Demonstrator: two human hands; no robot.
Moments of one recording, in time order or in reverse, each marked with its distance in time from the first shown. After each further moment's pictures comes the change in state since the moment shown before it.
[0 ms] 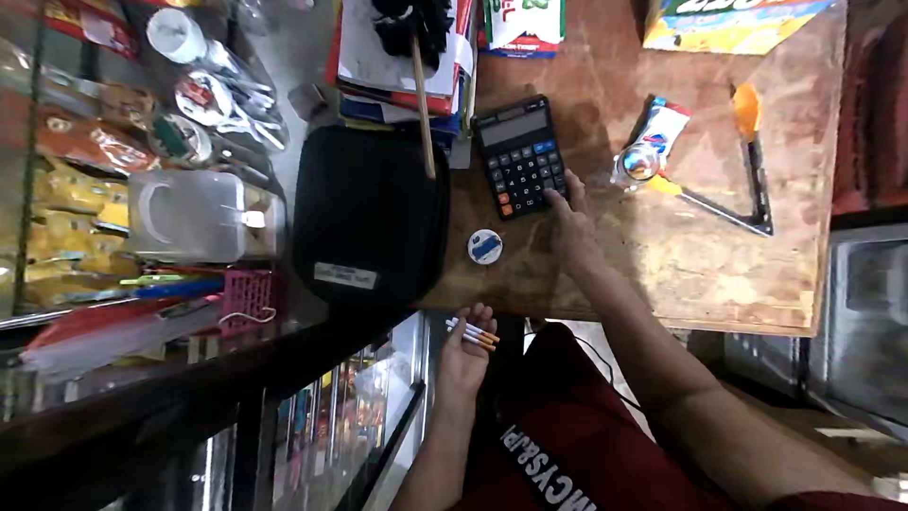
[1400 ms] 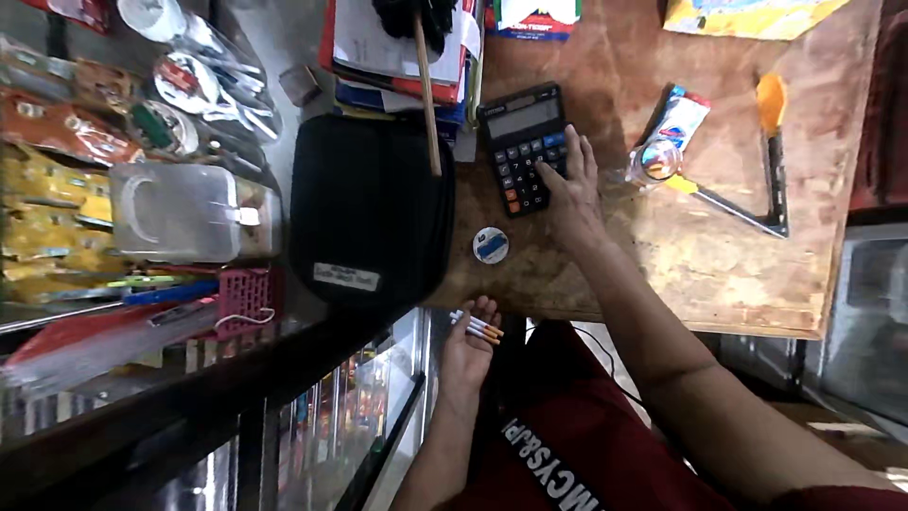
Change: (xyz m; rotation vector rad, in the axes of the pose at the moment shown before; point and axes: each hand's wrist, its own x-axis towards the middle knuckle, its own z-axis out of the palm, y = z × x) left_hand 0.013 0.008 0.009 -0.035 0.046 -0.037; right_hand 0.044 -0.009 0.004 -0.143 -0.009 -0.081
